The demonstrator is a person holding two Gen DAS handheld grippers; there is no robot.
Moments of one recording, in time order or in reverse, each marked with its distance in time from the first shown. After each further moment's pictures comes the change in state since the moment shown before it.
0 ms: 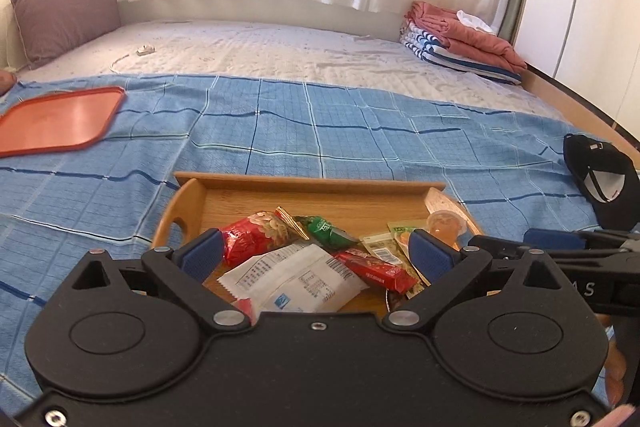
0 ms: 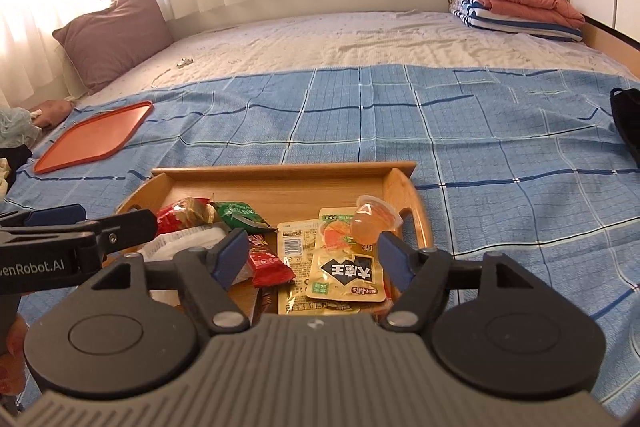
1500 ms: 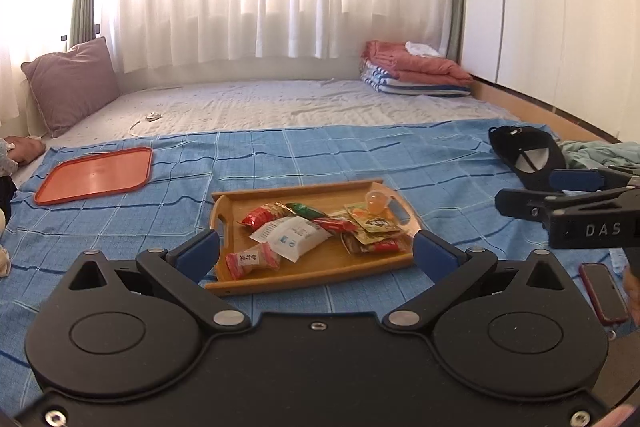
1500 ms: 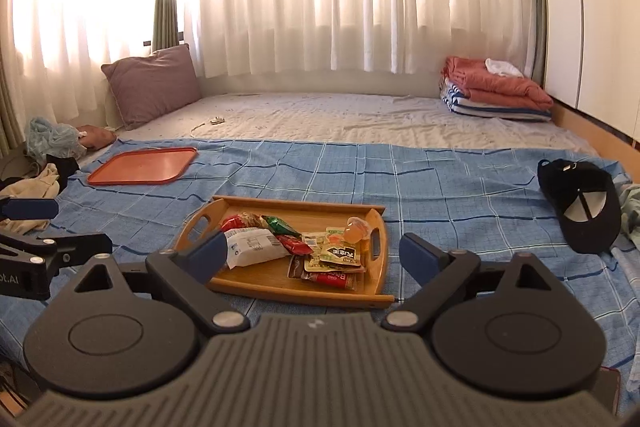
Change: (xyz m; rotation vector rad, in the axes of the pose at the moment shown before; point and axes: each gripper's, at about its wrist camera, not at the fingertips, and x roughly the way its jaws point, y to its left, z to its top) left arm -0.278 -0.024 -0.068 0.149 -0.143 -0.036; right arm -0.241 0.029 -0.063 -0.109 -0.226 -0.019
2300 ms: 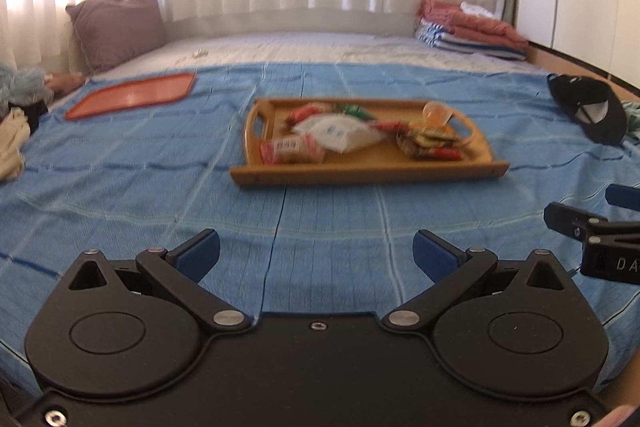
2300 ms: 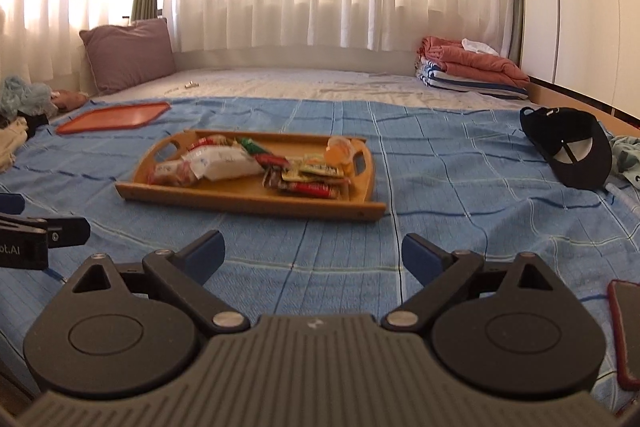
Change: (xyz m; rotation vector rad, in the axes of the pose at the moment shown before) left arm 0.079 0.011 -0.141 -0.080 0.100 0.157; right arm 0.044 0.012 -0.144 -0.013 0.015 -0.101
